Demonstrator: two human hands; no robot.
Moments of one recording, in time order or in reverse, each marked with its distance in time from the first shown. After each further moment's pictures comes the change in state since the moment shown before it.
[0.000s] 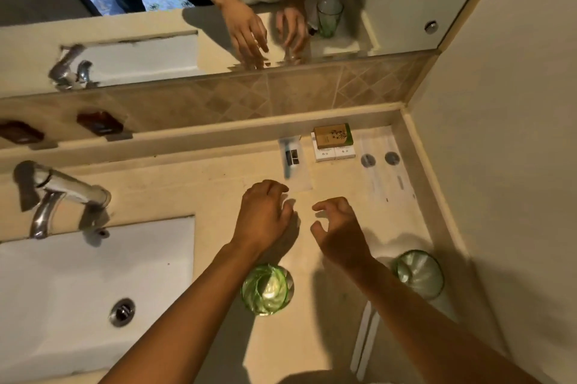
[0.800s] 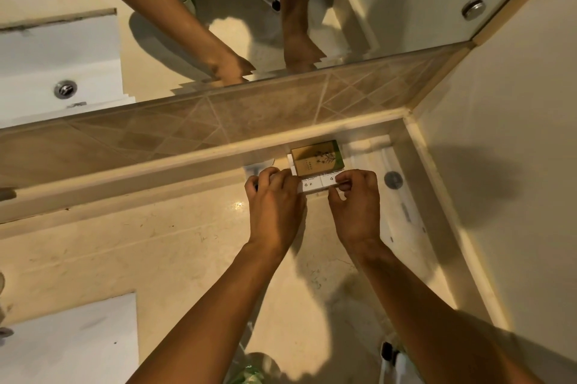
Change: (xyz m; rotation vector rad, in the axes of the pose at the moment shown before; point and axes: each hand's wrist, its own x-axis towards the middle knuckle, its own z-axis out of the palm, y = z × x) left_hand 0.155 0.009 0.099 0.114 0.143 0.033; right_hand 0.151 0.081 0.012 0.055 0.217 0.470
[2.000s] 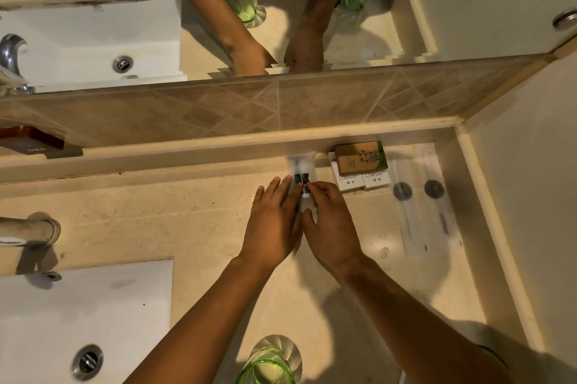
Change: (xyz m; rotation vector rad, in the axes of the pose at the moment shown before) left_hand -0.055 -0.075 -0.014 -0.117 -0.168 0.036; right_hand -0.063 -0.053 0.046 -0.094 -0.420 -0.264
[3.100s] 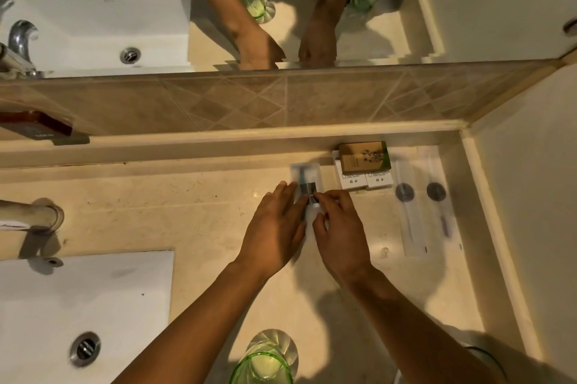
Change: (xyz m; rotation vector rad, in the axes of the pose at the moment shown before) left_hand -0.020 -0.004 0.005 0.016 0.044 0.124; right_hand -0.016 0.015 -0.002 -0.072 0.088 -0.043
